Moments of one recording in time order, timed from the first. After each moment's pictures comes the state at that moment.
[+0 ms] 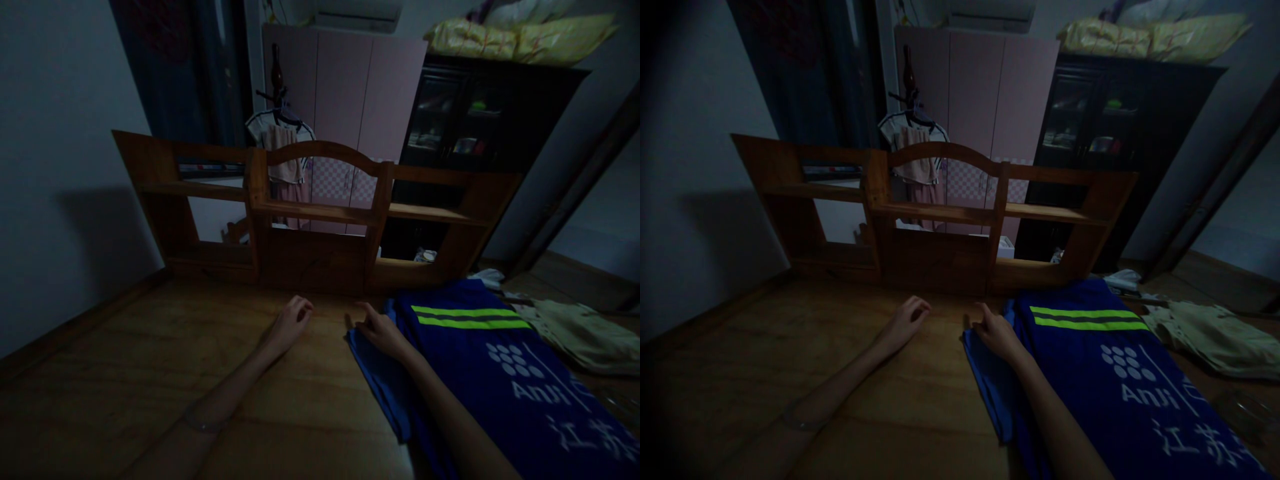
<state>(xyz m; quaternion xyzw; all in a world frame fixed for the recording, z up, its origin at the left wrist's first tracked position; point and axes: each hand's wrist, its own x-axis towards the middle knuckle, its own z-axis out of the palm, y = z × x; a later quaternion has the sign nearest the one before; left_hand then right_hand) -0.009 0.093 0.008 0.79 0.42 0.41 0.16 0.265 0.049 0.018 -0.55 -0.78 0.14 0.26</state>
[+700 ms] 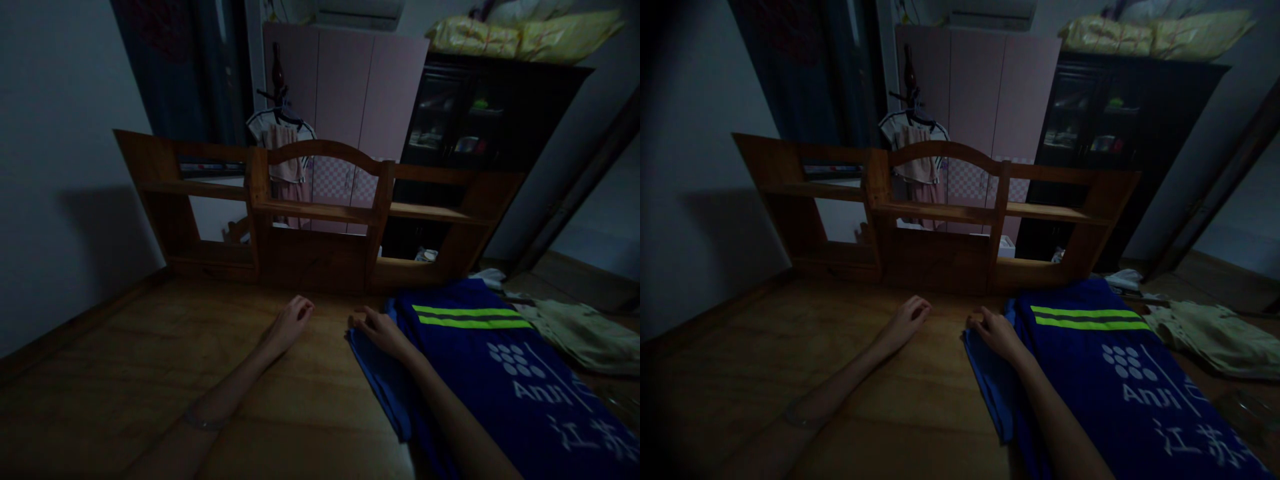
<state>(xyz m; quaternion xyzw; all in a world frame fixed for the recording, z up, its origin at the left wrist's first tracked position) -0.010 0.099 0.001 0.79 0.42 0.41 0.16 0.260 0.046 0.027 -0.56 -0.78 0.13 0.24</state>
